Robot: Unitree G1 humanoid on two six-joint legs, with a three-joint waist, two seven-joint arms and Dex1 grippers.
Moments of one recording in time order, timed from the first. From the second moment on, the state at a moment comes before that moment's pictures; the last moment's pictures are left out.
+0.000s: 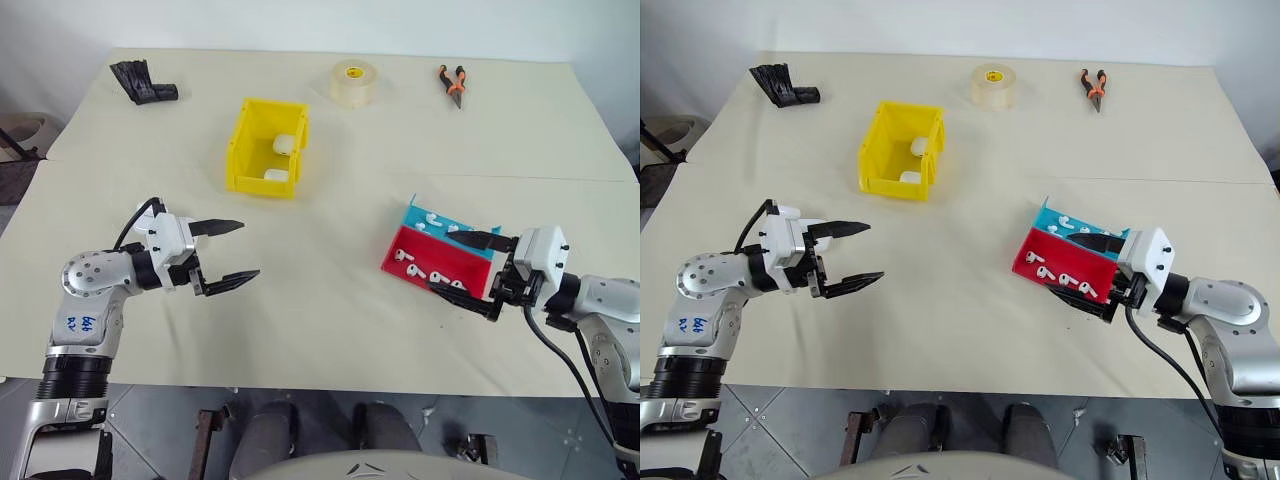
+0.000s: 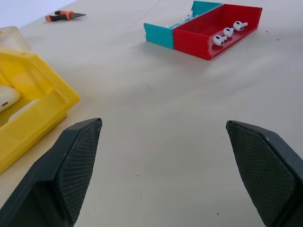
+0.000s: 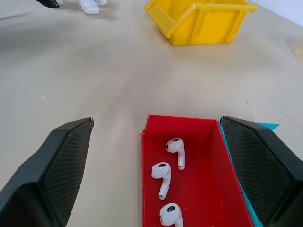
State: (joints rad) left arm -0.34 0.67 0.10 0.13 -0.38 -0.06 -1.09; right arm -0.10 -0.76 -0.21 -0.20 0.49 0.15 1.09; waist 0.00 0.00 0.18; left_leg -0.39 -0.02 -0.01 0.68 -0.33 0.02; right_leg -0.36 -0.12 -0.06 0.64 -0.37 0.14
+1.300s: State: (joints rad) left arm -0.32 1.00 0.40 -0.44 -0.50 1.51 -0.32; right arm -0.19 -0.58 -0.11 -0.15 0.58 -0.01 1.25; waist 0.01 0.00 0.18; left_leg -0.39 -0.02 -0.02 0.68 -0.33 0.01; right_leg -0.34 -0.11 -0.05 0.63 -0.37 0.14
